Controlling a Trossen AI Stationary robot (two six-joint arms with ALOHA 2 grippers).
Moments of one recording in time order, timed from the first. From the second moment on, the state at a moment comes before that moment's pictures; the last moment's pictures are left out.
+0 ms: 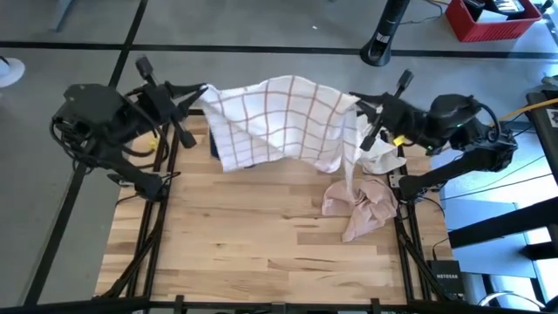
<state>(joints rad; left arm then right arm) -0.33 1.46 2.36 -1.06 -1.04 0.41 0.16 1.11 1.63 -0.51 0.70 -0.55</state>
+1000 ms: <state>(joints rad) -0.45 1.52 1.97 -1.27 -0.74 -0.10 0.24 1.18 0.93 -0.64 0.38 0.10</state>
